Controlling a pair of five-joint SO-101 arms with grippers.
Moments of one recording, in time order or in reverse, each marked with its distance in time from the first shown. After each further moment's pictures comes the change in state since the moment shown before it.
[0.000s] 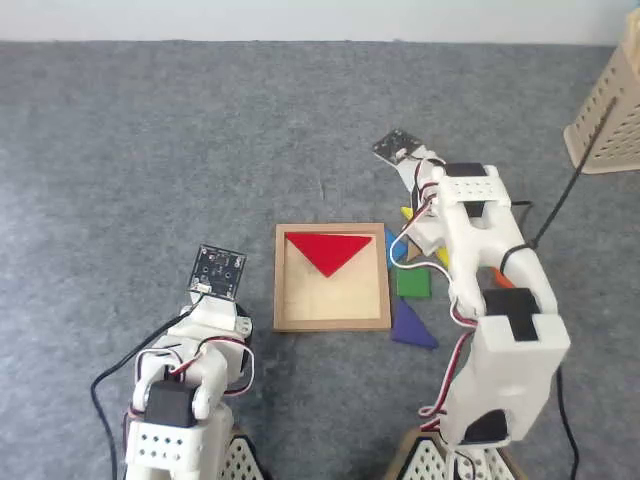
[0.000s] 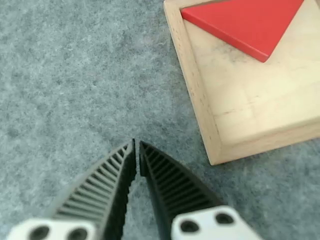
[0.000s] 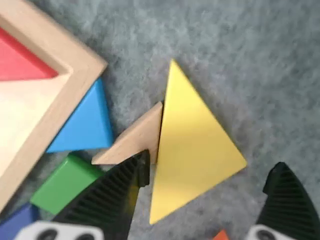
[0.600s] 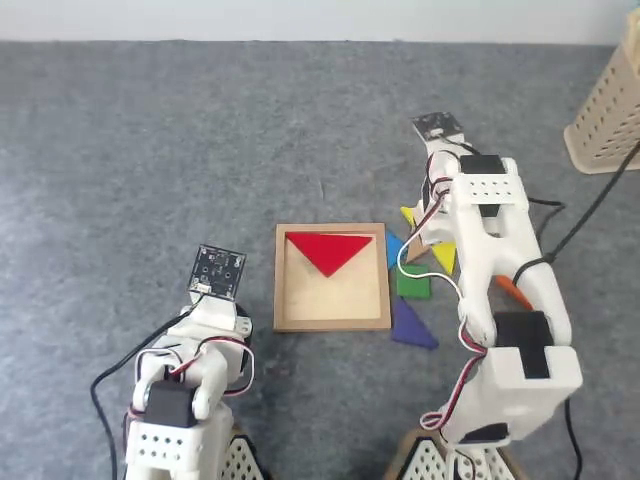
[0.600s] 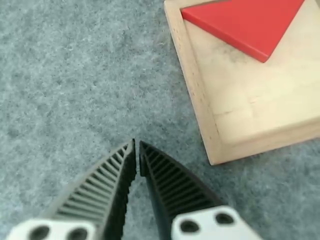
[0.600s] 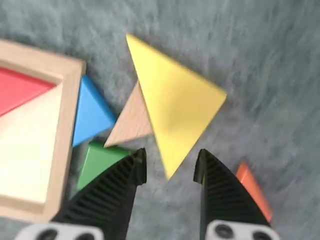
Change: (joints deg) left arm -0.1 0.0 0.0 0.0 0.0; right arm 1.1 -11.9 2.1 7.9 -20.6
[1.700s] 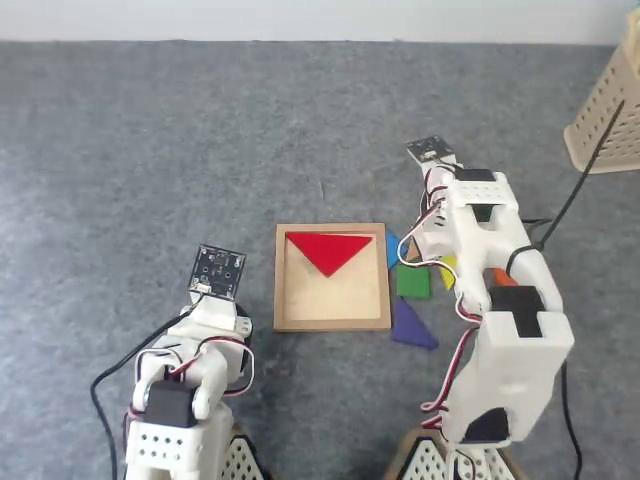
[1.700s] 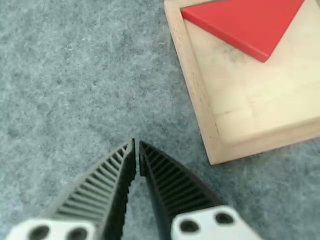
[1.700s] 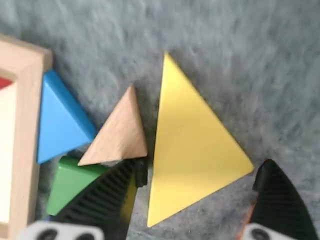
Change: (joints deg) left arm 0.0 0.0 0.0 0.0 0.0; right arm 1.4 11.6 1.1 -5.6 1.3
